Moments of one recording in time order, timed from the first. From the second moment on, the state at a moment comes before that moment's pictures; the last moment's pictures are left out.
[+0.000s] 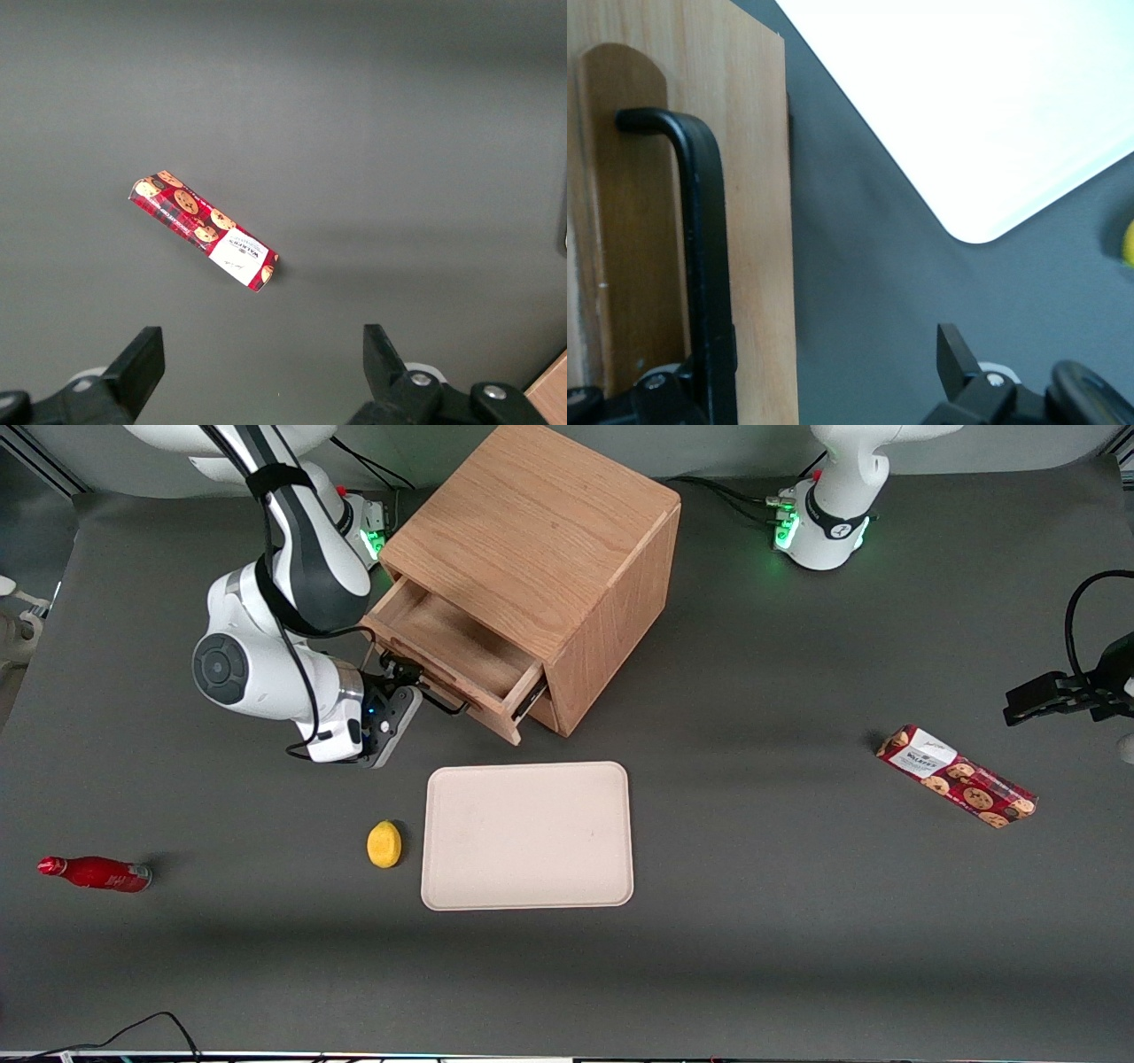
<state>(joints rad) 0.49 0.18 -0.16 -1.97 0.37 1.95 -0.75</state>
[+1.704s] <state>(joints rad) 0.39 0.35 -0.25 -1.75 0.37 1.95 -1.04</state>
